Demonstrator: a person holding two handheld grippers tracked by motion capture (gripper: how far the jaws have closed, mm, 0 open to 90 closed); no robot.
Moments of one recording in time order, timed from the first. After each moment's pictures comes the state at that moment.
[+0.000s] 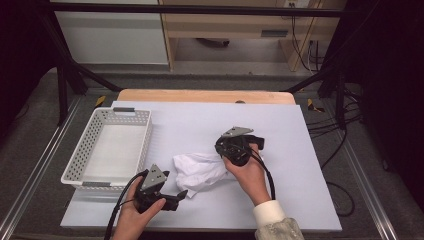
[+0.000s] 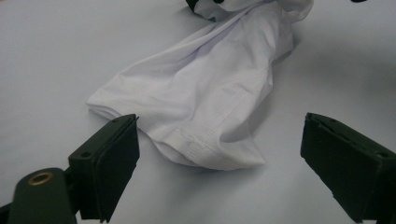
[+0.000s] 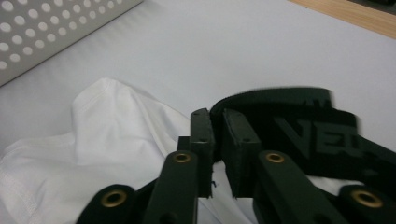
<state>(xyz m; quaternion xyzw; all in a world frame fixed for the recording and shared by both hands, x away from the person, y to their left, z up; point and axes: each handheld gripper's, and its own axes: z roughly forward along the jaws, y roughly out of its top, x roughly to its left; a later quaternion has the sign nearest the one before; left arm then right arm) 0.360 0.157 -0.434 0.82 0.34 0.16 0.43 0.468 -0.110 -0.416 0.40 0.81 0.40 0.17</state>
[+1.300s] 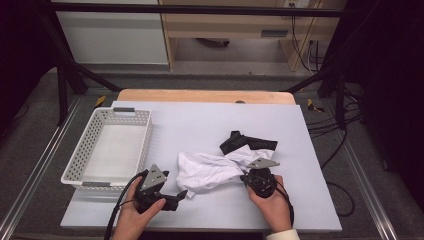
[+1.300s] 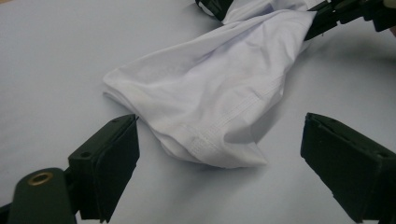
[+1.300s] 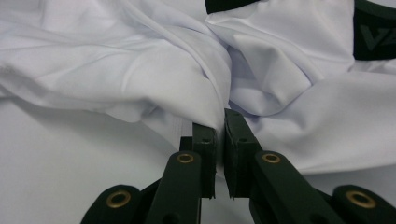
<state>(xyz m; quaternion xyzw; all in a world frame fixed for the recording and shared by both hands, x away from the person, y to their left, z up) 0.359 0.157 -0.435 0.82 0.34 0.16 0.43 0.396 -0.181 -0.463 0.45 0.81 0.35 0.17</state>
